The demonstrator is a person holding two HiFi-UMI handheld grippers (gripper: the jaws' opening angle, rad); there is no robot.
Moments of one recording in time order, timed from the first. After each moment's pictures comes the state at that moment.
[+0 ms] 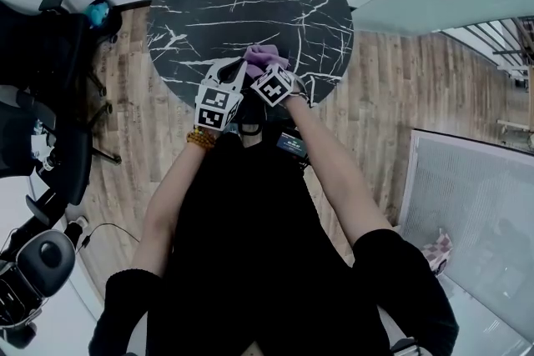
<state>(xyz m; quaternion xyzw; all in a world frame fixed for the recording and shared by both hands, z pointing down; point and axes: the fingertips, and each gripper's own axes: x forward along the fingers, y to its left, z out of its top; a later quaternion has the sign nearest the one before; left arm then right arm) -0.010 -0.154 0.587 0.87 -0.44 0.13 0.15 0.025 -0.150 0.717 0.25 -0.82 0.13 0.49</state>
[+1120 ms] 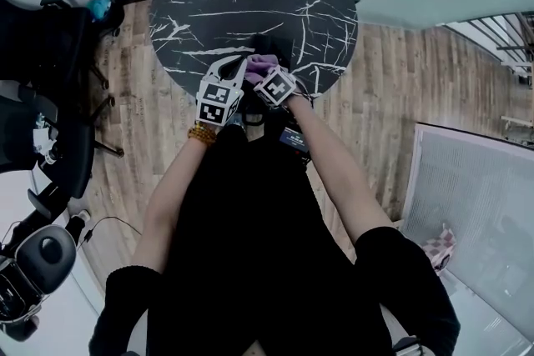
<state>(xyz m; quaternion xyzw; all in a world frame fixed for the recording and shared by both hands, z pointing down) -0.016 -0.134 0.609 0.87 -0.44 0.15 0.17 0.019 -0.100 0.745 0.20 -0.83 0.20 0.49</state>
